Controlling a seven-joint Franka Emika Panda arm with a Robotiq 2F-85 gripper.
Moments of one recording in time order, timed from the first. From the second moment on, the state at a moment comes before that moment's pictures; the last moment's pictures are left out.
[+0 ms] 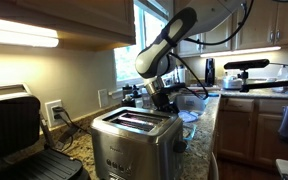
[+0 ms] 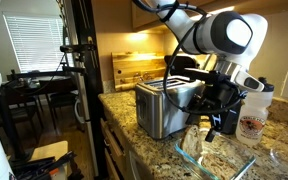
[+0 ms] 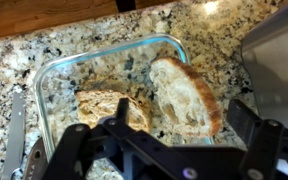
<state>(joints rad) -0.12 0.42 -0.11 -1.78 0.01 1.78 -0.03</state>
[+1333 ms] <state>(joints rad) -0.12 0.42 -0.11 -1.78 0.01 1.74 -0.03</state>
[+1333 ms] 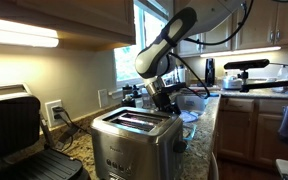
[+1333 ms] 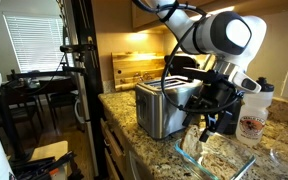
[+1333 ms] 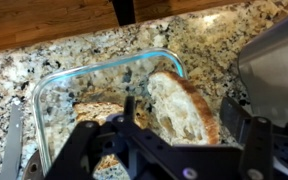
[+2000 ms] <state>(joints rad) -0.12 0.44 -0.11 -1.76 0.01 1.74 -0.03</state>
